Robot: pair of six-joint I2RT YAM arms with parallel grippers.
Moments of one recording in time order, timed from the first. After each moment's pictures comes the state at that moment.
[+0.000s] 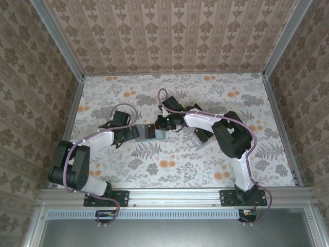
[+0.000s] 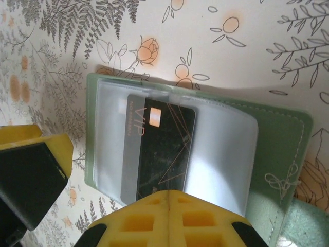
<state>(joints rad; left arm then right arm) -0.33 1.47 0.70 -0.36 -0.13 -0.54 0.65 2.09 1.45 -0.30 -0.36 0.63</state>
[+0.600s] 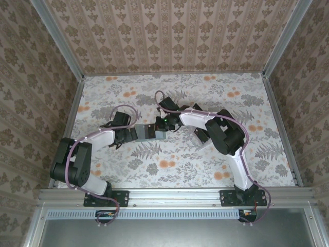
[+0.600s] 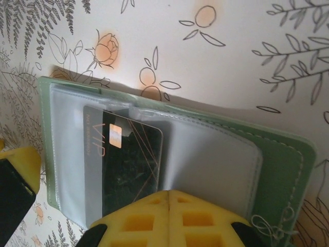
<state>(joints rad) -0.33 1.51 0.70 -0.38 -0.17 -0.54 0.66 2.19 1.55 -0.36 -0.35 0.61</state>
